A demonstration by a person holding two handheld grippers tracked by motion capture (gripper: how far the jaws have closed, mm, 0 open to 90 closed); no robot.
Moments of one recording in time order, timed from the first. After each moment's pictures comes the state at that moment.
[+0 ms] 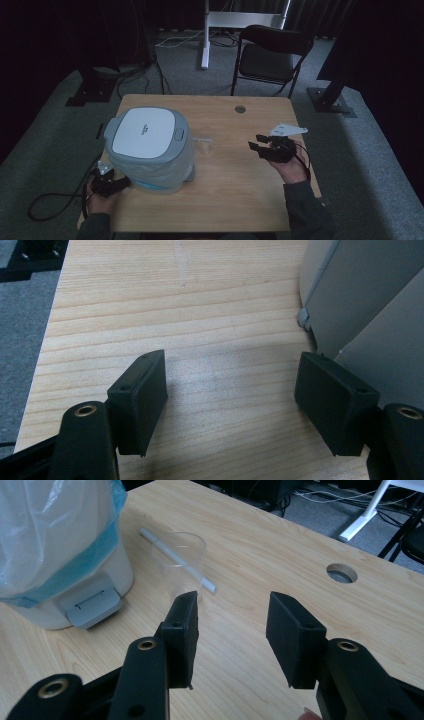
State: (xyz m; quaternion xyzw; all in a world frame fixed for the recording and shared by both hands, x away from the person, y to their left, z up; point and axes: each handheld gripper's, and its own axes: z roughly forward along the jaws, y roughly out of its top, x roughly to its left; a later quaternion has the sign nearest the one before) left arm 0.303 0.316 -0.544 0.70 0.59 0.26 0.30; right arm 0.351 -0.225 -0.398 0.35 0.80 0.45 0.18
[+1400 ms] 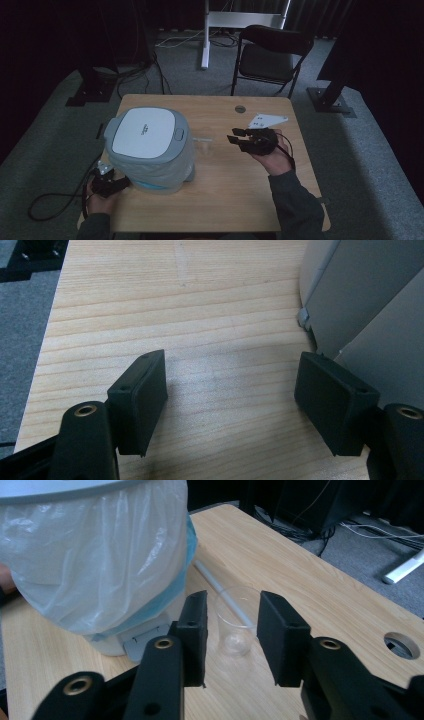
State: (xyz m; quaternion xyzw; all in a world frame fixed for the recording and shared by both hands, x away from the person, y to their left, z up) left arm 0.303 0.316 -0.544 0.70 0.59 0.26 0.30; right arm 0.353 -0.167 -0.358 0.26 0.82 0.47 0.16
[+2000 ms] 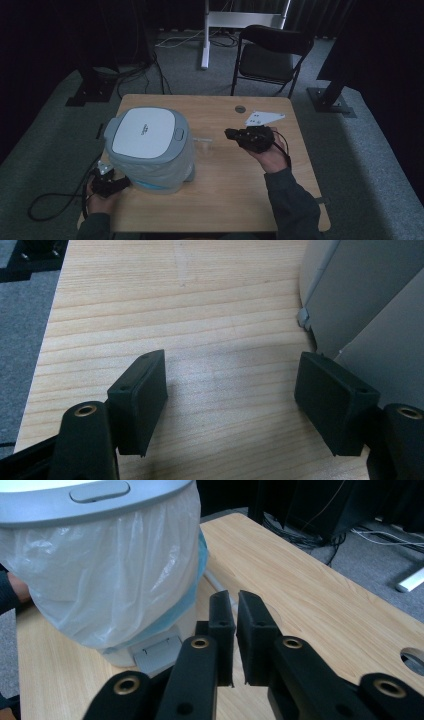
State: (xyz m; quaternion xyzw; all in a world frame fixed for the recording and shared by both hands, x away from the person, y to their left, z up) left arm 0.303 0.316 -0.544 0.70 0.59 0.26 0.30; right arm 0.356 -0.157 -0.352 0.25 0.82 0.49 0.15
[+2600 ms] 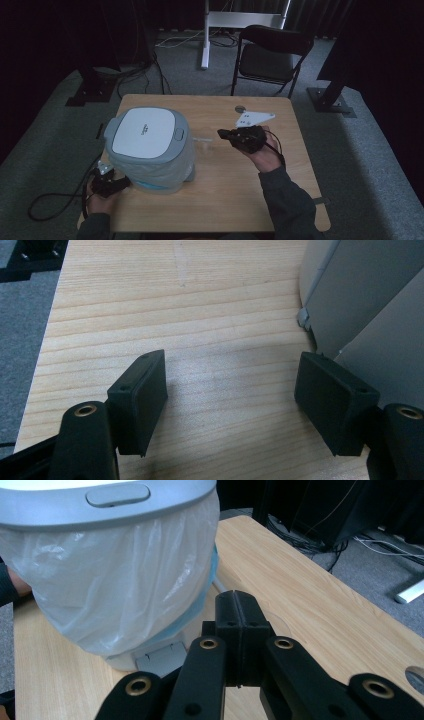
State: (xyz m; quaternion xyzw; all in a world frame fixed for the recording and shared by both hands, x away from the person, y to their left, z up) left arm 0.303 0.316 -0.544 0.70 0.59 0.26 0.30; right arm 0.354 -0.136 -0.347 0.23 0.83 0.48 0.16
